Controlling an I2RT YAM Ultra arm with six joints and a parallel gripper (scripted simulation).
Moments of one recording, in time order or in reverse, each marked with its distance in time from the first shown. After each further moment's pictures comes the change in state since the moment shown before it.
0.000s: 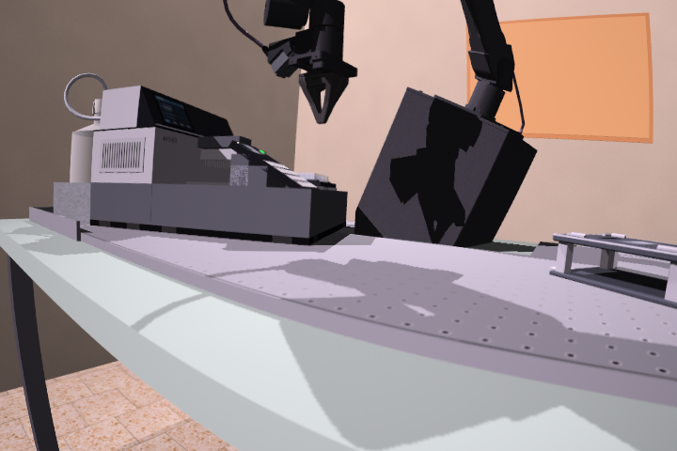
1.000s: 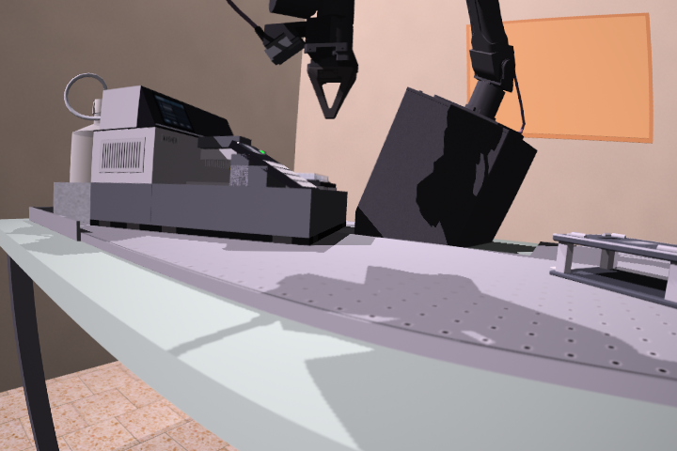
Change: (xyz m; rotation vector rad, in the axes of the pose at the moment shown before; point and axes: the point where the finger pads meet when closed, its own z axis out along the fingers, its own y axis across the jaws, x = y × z) arm 0.029 0.019 -0.002 -0.007 -0.005 -0.419
